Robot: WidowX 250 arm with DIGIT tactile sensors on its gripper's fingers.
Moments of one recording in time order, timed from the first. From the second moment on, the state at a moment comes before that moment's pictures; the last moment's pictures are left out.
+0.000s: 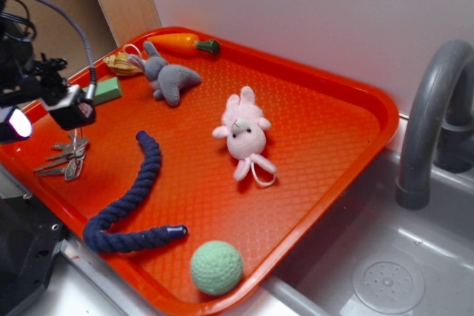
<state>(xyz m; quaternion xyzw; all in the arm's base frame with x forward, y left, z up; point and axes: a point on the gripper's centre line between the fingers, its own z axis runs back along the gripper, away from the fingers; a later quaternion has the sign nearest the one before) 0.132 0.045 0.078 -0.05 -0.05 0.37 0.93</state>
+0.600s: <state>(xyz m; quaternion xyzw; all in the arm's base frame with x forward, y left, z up) 0.149 0.036 0.059 -0.01 -0.06 0.37 0.93</state>
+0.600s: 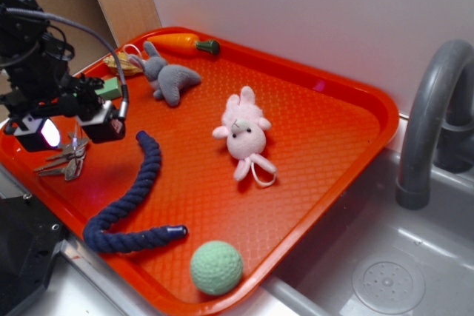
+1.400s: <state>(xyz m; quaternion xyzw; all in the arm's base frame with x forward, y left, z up) 0.191 0.037 0.027 0.03 -0.06 0.36 0.93</state>
